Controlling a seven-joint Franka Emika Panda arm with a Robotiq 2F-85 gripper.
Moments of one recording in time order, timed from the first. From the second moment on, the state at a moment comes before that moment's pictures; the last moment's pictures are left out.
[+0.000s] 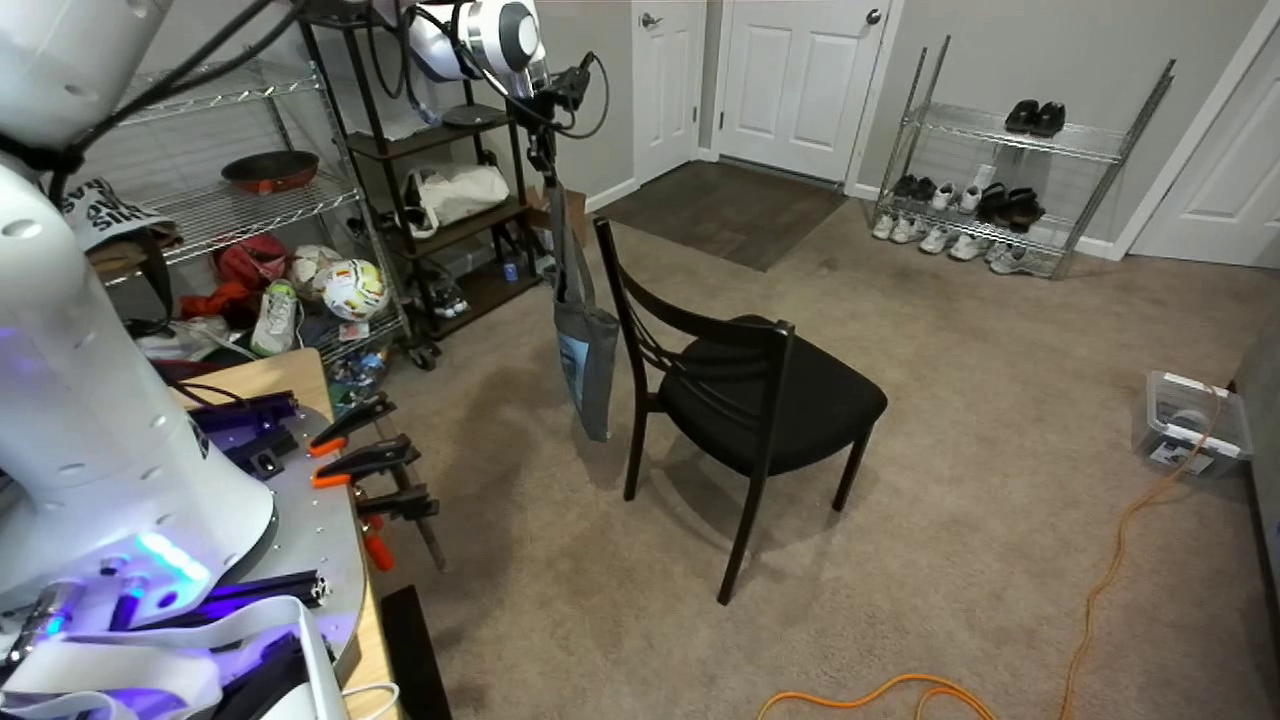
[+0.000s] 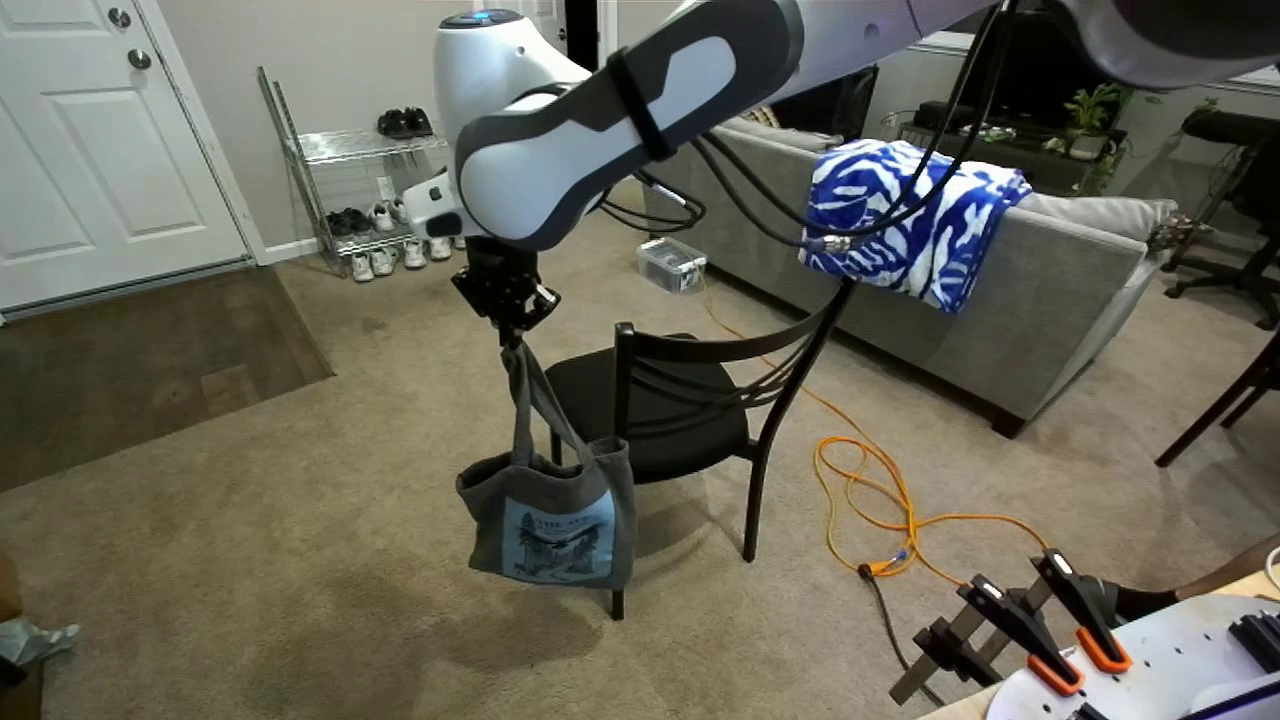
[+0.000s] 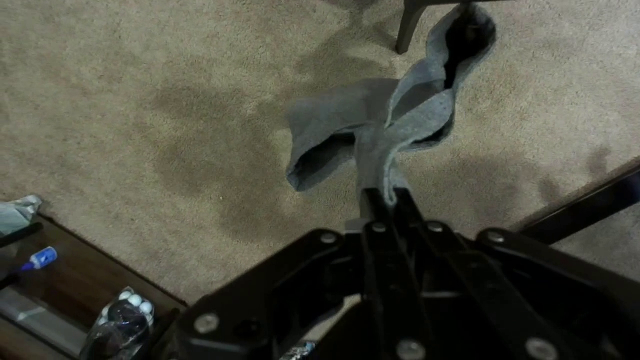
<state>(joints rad) 0.50 0.86 0.28 -1.29 -0.38 2.27 -1.61</state>
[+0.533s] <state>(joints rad) 0.53 0.93 0.27 -1.15 -0.38 2.23 -1.61</state>
